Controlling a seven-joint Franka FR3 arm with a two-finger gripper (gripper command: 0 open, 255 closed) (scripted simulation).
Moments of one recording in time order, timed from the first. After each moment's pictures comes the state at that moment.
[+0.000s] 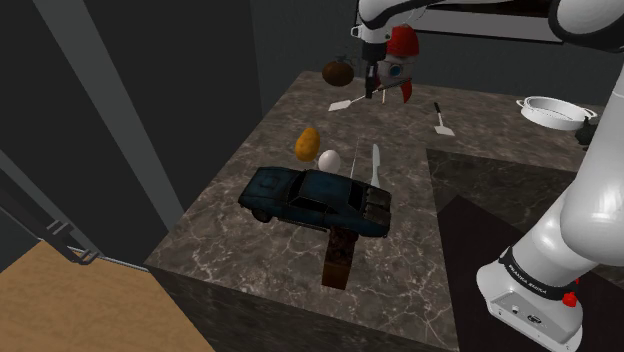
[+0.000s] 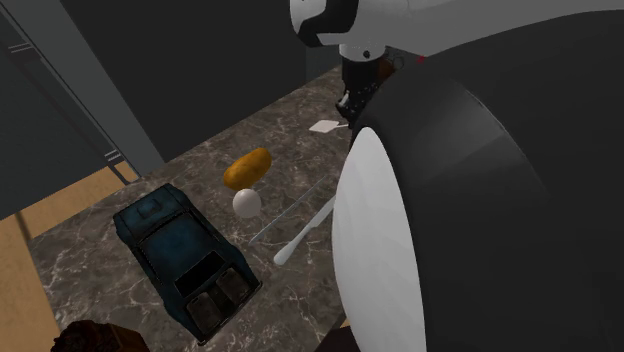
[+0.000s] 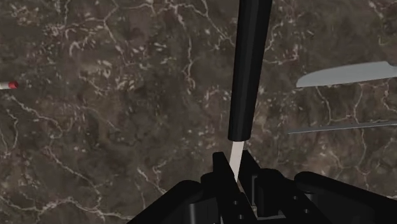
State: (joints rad) arm 0.02 0.28 -0.20 -1.63 0.01 1.86 -0.78
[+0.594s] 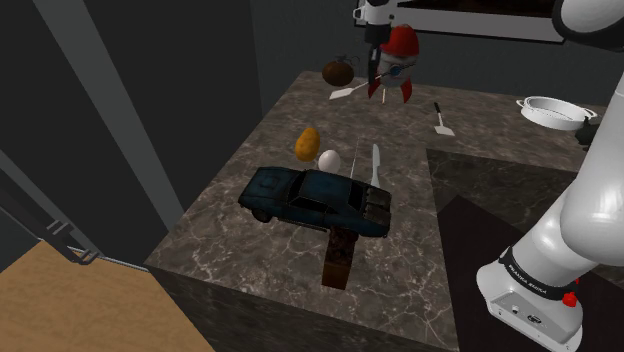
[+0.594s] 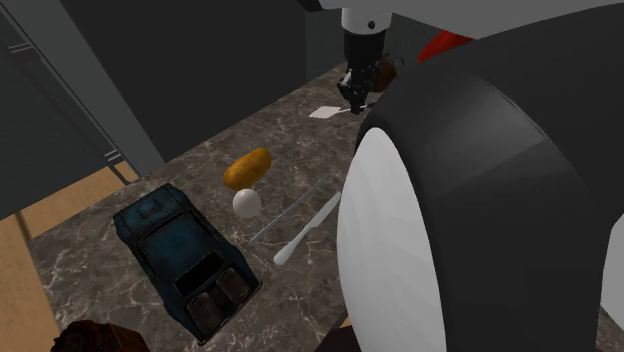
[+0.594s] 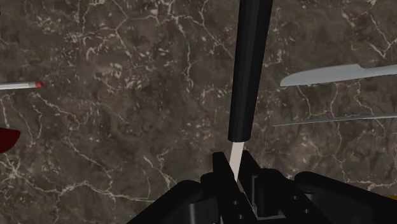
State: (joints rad) arm 0.02 0.27 -0.20 -1.52 0.01 1.74 -0.78
